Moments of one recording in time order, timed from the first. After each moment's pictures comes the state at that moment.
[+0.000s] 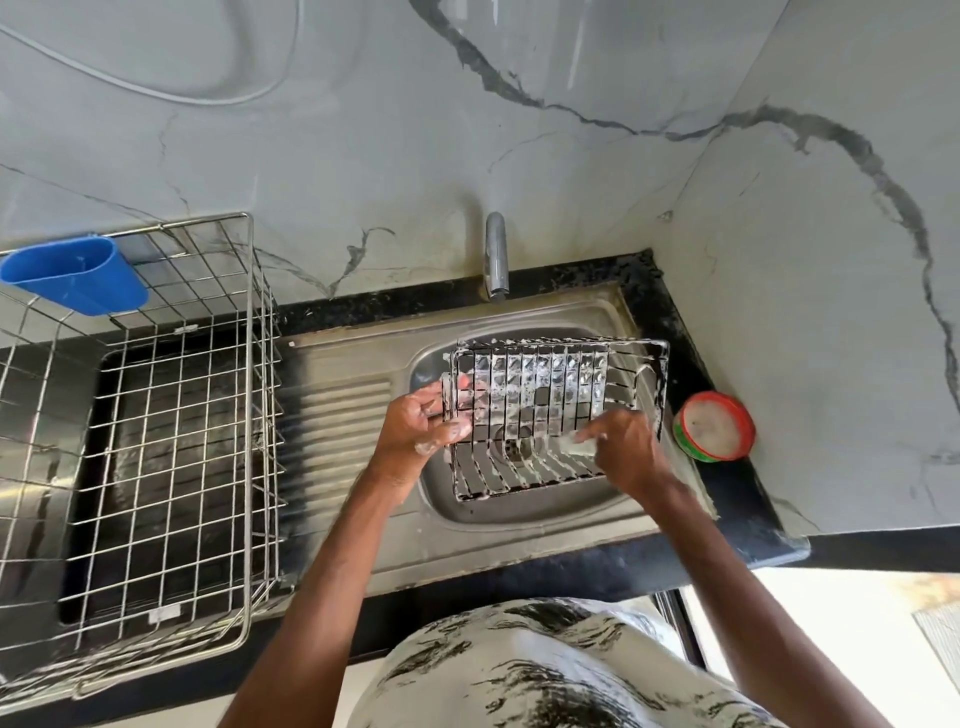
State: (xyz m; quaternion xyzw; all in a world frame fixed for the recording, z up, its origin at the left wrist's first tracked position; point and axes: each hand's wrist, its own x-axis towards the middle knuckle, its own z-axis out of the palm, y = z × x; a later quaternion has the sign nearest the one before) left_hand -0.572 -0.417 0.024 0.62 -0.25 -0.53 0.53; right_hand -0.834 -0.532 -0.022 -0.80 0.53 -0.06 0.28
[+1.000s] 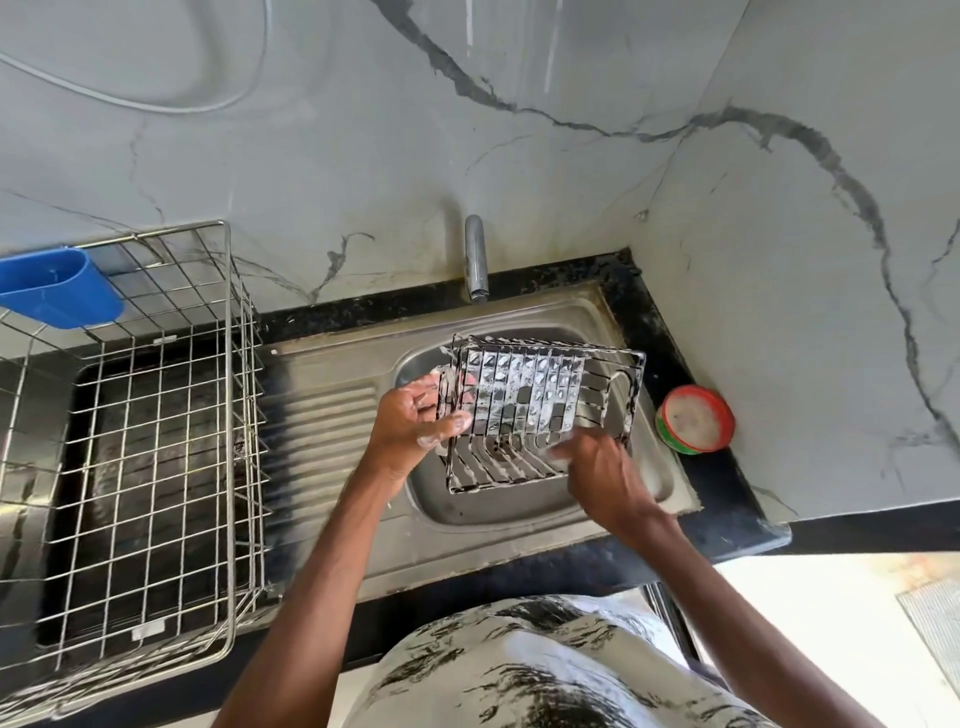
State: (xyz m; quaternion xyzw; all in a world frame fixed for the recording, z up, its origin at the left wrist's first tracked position) left_hand -0.579 -0.426 0.041 0.65 -0.29 -0.51 0.48; right_hand -0.832 -0.487 0.001 -0.85 0.49 -0.02 0.21
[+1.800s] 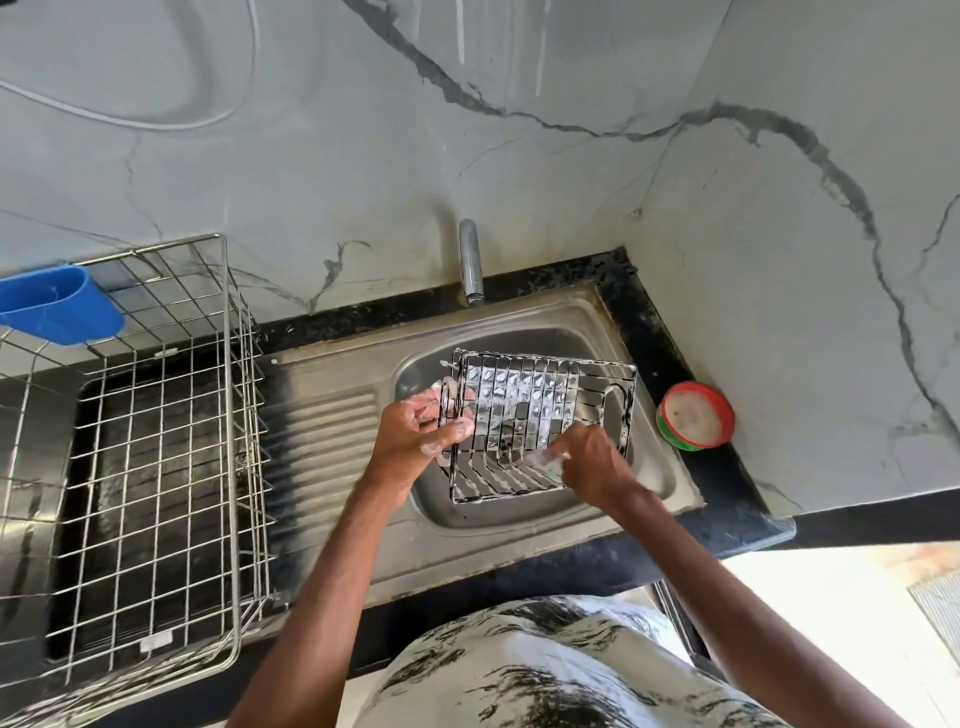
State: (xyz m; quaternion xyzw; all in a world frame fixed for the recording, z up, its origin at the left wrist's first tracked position) left_hand -0.582 -0.426 0.025 0.67 -0.28 -0.50 0.47; right_hand -0.821 -0.505 -0.013 -0.81 0.51 0.01 0.31
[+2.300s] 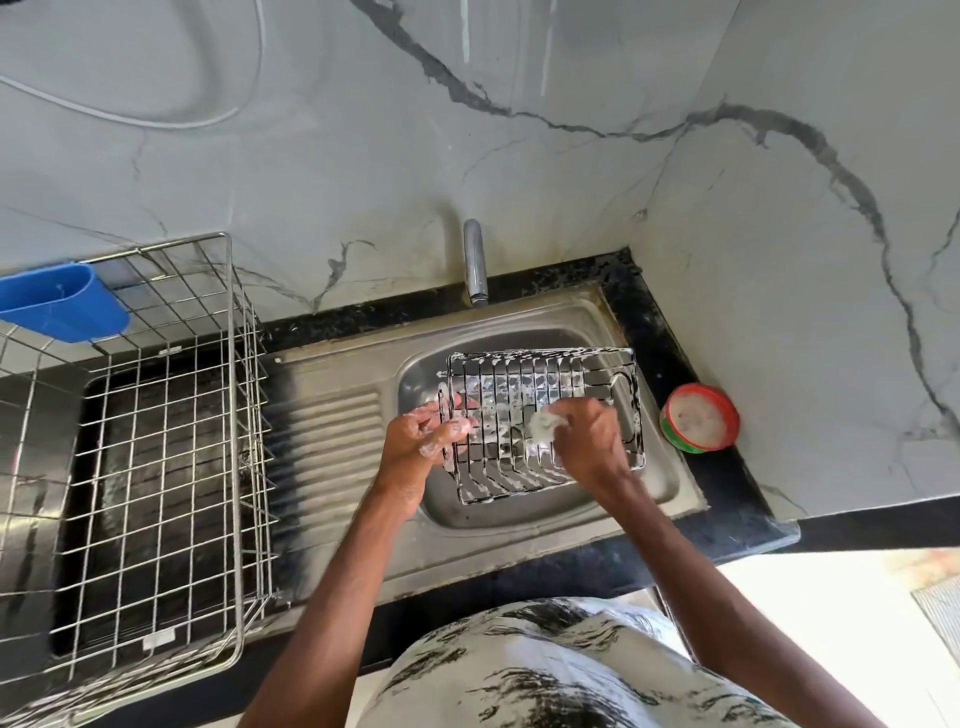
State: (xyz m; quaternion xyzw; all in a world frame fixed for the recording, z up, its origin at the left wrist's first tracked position) left_hand -0.589 -0.421 0.005 0.65 -0.21 -0.52 0.51; right_hand -0.797 -0.517 -0.008 -0.75 0.58 -0.13 0.29
